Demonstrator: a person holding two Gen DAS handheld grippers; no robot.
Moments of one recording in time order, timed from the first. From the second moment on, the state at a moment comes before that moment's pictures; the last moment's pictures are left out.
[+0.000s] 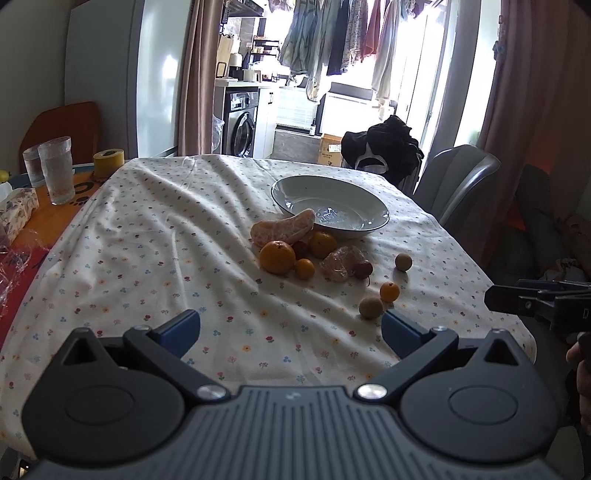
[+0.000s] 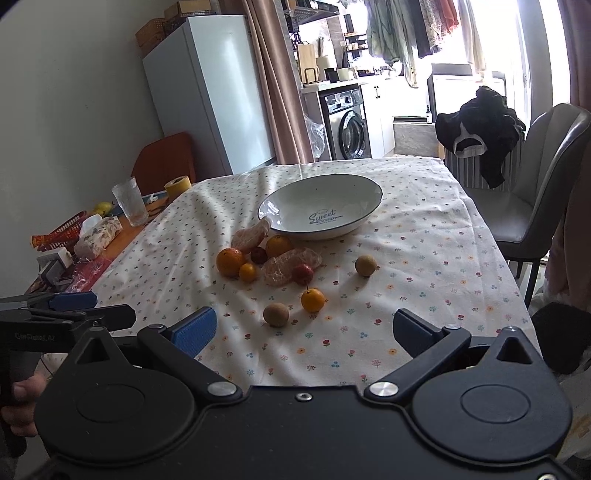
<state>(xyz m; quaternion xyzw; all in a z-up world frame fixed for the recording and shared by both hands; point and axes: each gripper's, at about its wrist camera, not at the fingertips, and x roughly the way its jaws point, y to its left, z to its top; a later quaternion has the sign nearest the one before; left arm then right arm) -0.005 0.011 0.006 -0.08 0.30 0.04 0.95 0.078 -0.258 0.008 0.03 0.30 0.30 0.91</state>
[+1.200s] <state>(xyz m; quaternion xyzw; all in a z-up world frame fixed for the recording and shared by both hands) -0.008 0.012 0.008 -0.08 0.29 0.04 0.95 0.071 -0.245 0.021 -0.02 0.28 0.32 0.90</state>
